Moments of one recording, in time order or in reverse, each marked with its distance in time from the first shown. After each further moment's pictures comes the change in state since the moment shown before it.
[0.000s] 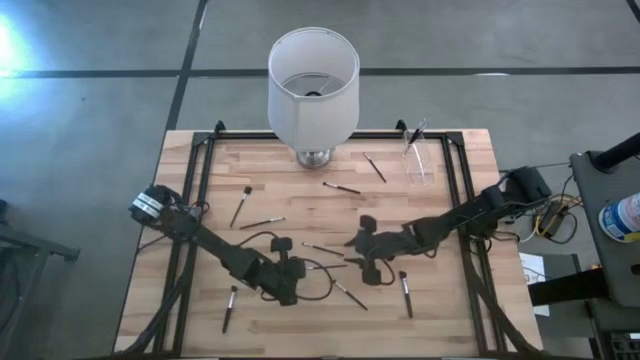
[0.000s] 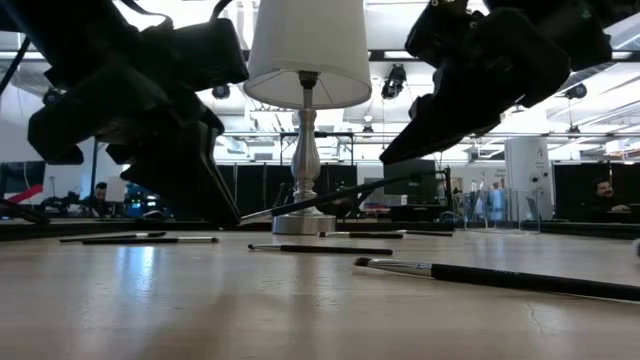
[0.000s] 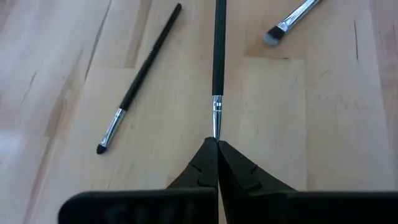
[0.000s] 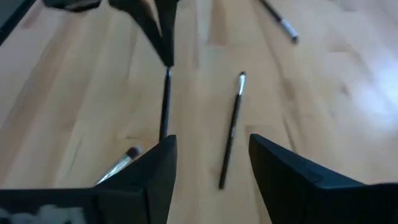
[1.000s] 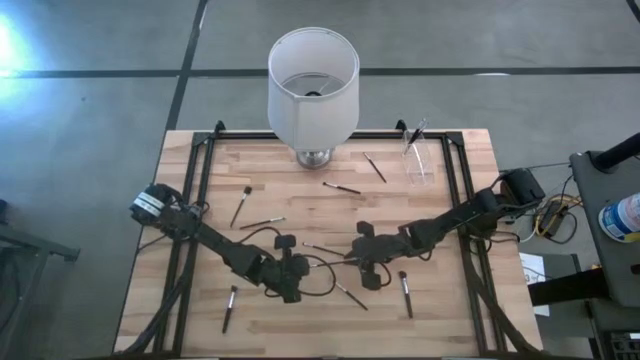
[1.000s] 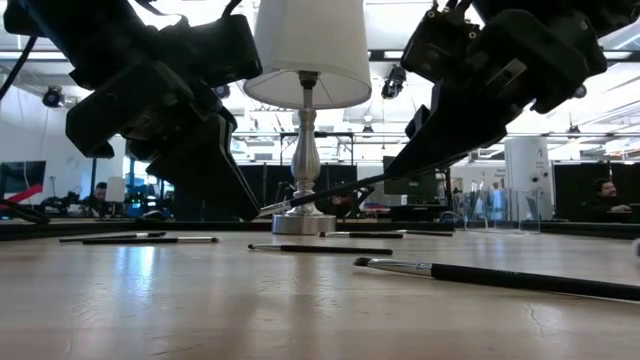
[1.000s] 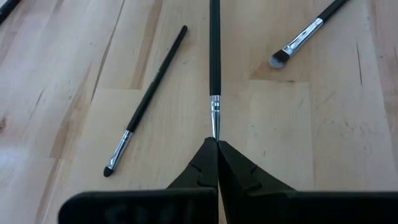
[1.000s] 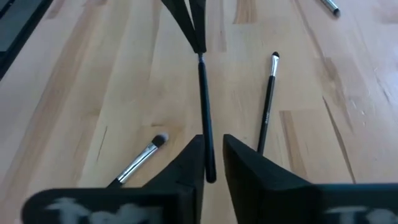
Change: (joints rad) left arm 0.025 -0.001 0.003 0.050 0.005 0.049; right arm 0.000 0.053 0.005 0.029 -0.092 0.056
